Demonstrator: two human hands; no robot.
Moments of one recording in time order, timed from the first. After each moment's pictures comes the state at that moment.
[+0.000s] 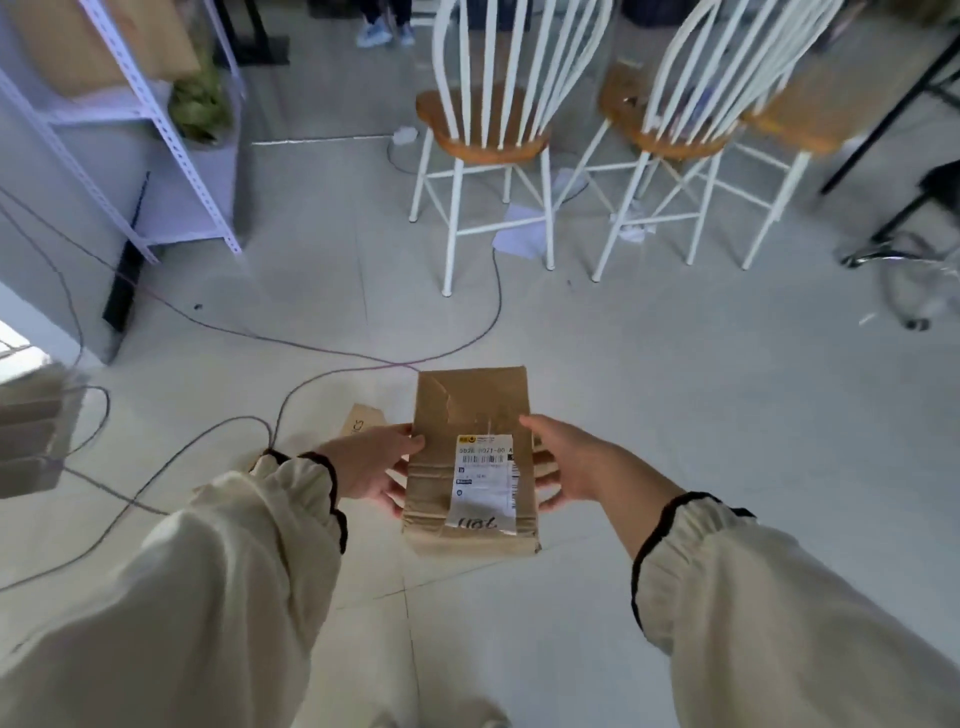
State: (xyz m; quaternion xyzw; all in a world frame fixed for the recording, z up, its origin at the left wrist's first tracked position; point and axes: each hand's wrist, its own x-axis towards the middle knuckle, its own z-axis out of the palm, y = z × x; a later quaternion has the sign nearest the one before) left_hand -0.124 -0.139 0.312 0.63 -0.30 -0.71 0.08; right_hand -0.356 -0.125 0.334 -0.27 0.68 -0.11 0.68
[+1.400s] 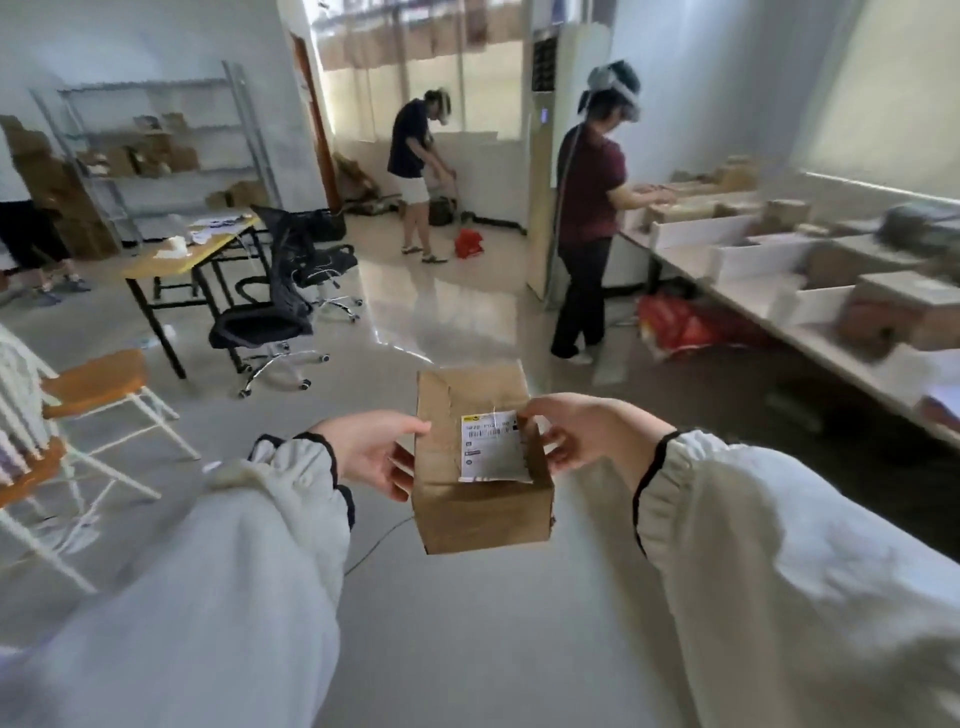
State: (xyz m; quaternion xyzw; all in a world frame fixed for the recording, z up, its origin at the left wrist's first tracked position) left_hand -0.440 0.166 0.734 0.16 -0.75 -0.55 -0.33; right_hand -0.485 0.414 0.720 0.10 0.76 -0.55 0.33
